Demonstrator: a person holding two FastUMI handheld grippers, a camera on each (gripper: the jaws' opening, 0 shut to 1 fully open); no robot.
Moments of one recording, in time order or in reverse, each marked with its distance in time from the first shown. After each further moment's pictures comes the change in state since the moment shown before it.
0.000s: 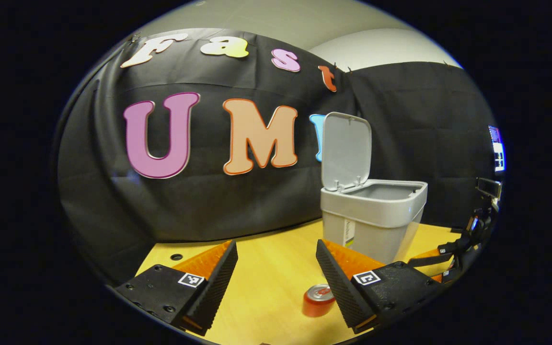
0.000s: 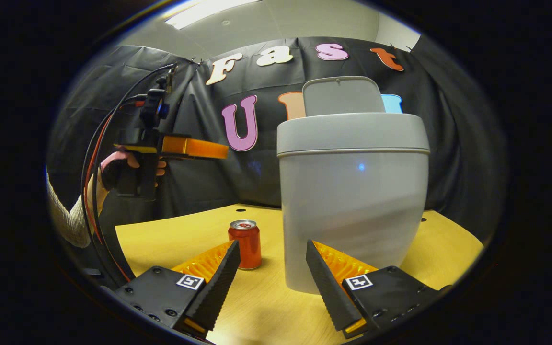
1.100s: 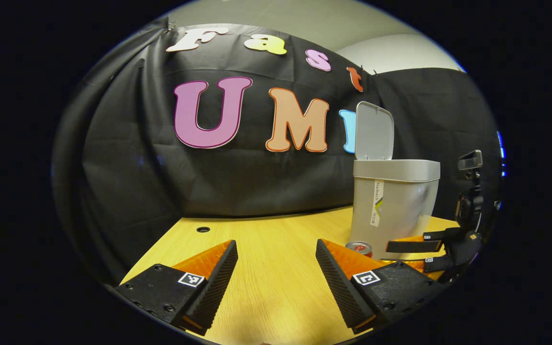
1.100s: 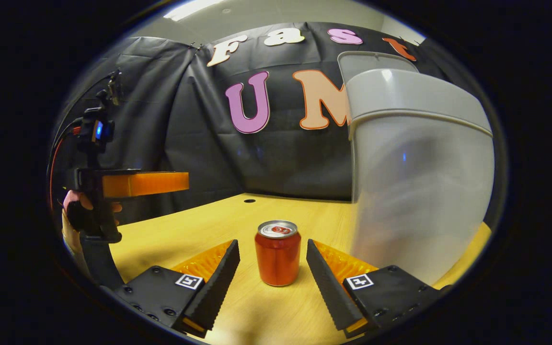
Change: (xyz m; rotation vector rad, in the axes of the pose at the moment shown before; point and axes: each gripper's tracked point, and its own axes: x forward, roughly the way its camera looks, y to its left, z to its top) left arm -0.056 0.051 -0.073 -0.089 0.000 0.104; right arm 0.095 0.064 -0.033 0.031 0.098 -0.037
